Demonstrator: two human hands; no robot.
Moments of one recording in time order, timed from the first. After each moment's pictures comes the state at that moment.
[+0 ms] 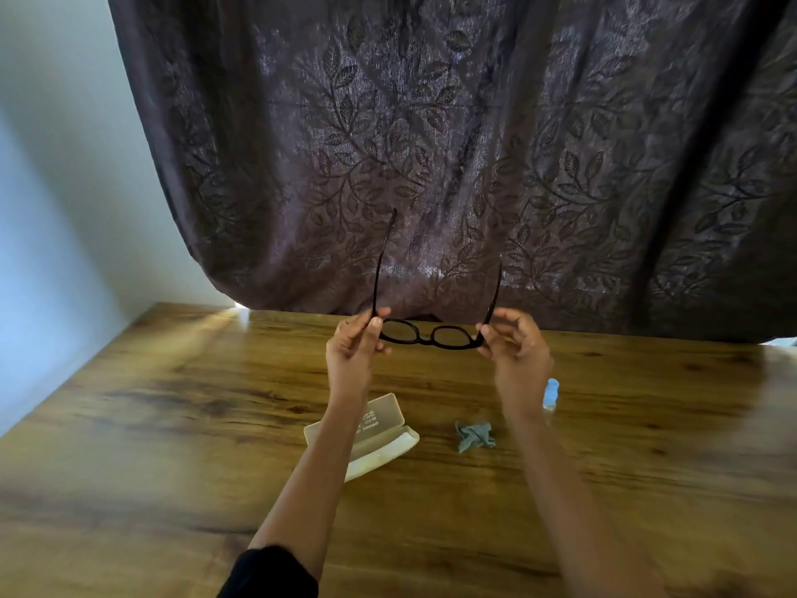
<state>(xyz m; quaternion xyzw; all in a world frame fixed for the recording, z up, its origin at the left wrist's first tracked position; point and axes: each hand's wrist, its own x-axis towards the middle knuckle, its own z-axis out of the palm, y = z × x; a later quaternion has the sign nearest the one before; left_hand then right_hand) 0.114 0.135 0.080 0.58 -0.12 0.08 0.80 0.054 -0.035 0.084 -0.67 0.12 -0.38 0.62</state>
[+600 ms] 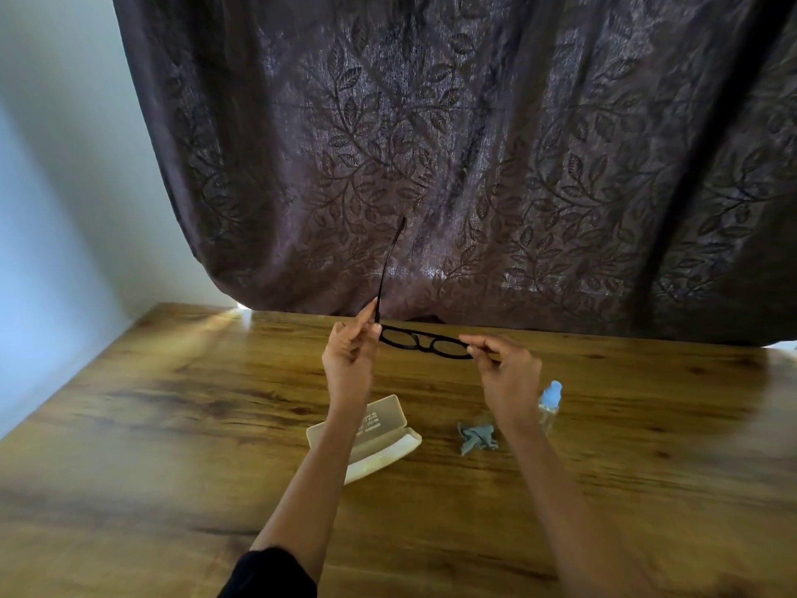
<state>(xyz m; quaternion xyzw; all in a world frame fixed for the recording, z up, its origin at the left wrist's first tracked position) 0.115 0.140 0.077 0.67 -0.13 0.17 0.71 0.053 -0.029 0.076 -0.84 0.10 -0.36 0.38</state>
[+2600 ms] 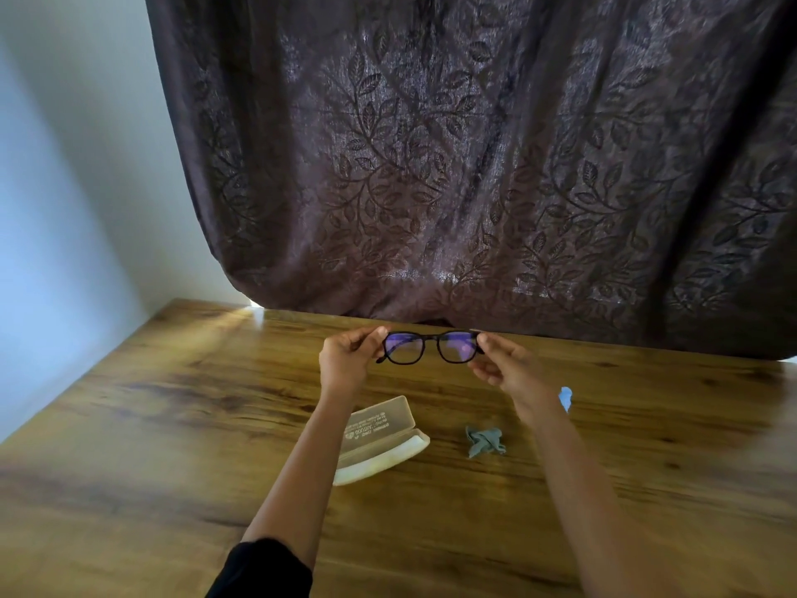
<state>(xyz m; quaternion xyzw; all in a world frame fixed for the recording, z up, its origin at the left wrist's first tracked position) 0.126 0.161 0.080 0.76 -0.04 0.08 0.65 0.062 -0.042 0.086 -0.63 0.17 -0.09 0.75</state>
